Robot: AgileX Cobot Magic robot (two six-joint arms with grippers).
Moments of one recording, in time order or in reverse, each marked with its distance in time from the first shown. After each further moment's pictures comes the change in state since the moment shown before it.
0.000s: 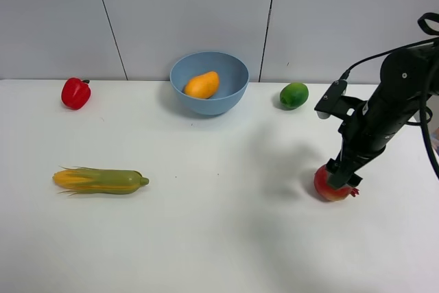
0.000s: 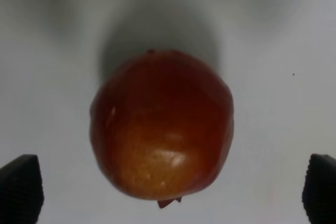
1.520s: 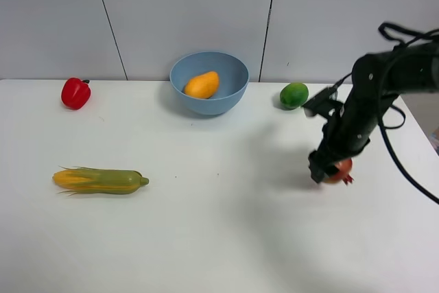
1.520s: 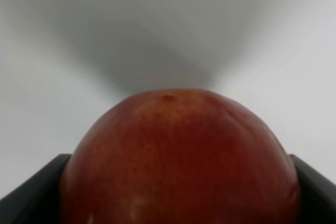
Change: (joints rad) left arm 0.000 0.000 0.000 0.000 0.000 0.000; right arm 0.045 0.097 -0.150 0.074 0.014 0.278
